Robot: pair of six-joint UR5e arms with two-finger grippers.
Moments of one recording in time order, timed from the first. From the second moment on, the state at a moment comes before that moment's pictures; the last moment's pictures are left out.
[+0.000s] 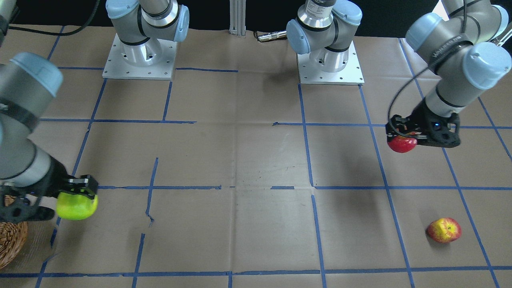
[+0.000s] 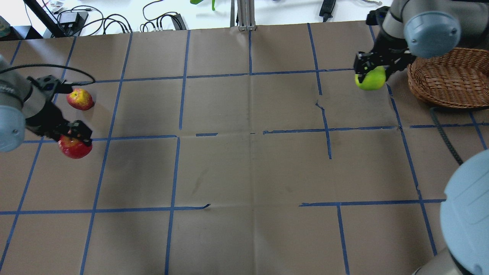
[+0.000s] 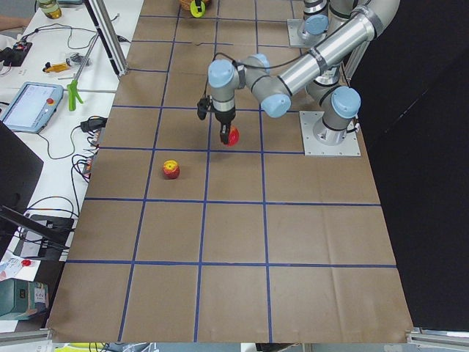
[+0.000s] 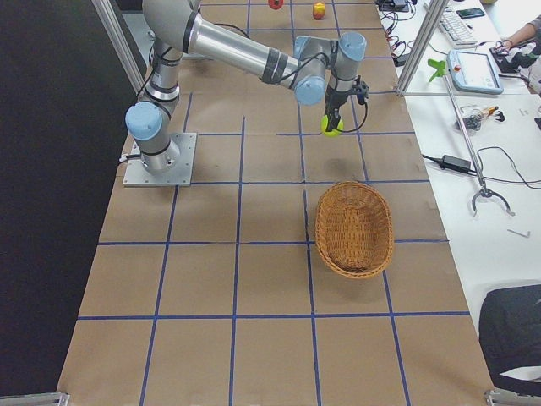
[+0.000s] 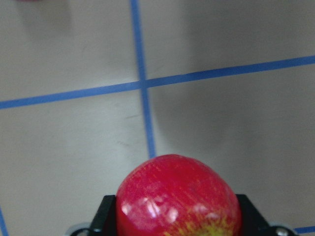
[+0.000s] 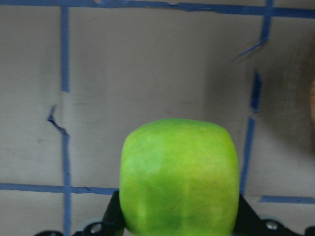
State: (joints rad) left arm -1.22 -1.61 -1.93 -1.20 1.63 0.52; right arm 1.33 -1.17 1.50 -1.86 -1.58 -0.32
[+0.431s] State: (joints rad) left arm -1.67 -1.76 -1.74 -1.28 1.63 0.47; right arm 1.09 -1.11 1.43 -1.92 -1.59 -0.72
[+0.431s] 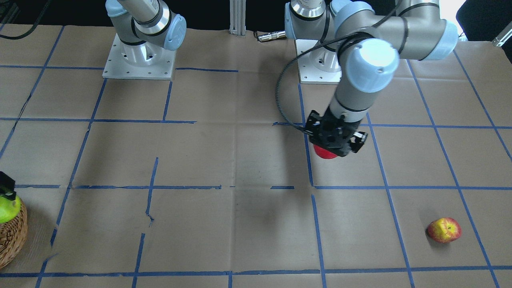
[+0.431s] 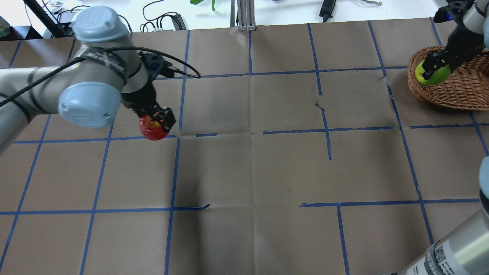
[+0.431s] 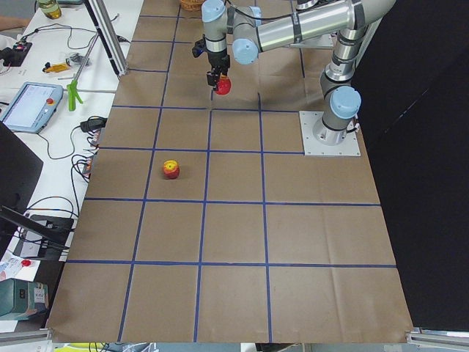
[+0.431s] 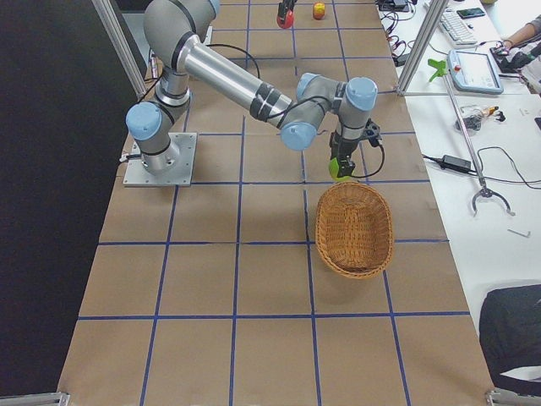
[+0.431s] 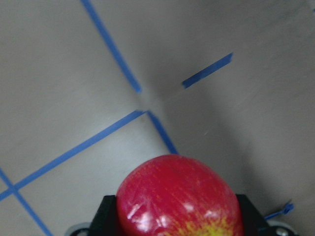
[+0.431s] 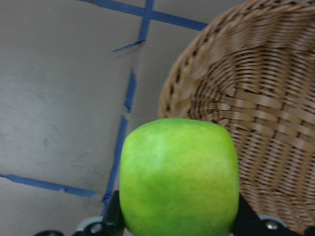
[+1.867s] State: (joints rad) left arm -1.98 -2.22 -1.44 -1.16 1.63 0.39; right arm 0.85 -0.84 1.18 -1.93 -1.55 -0.96
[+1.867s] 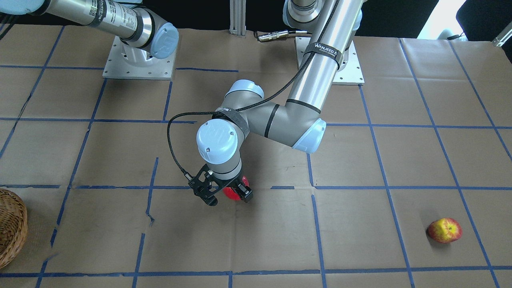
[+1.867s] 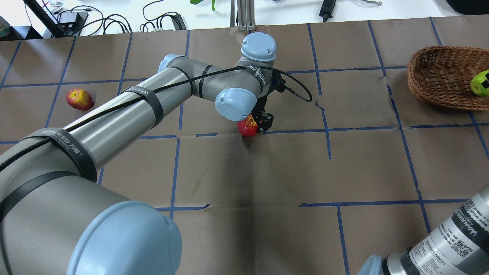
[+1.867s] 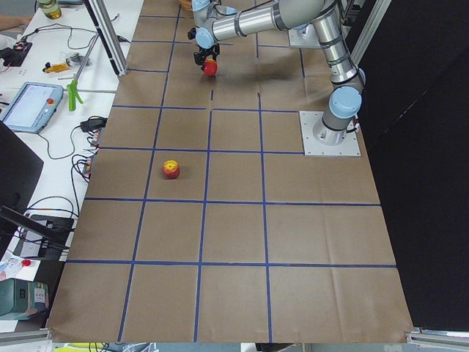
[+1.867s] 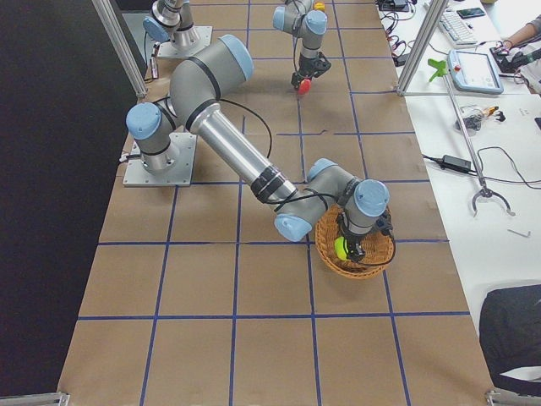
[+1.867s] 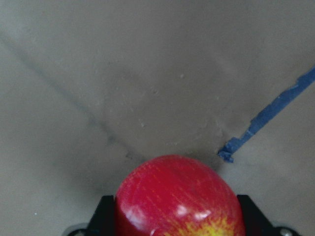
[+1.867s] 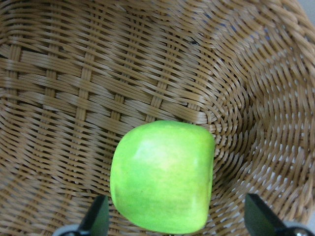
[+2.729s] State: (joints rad) left arm -1.90 -2.03 -1.36 -1.40 1.63 0.39; right arm 1.07 -1.03 1.22 -1.71 -1.57 -0.76
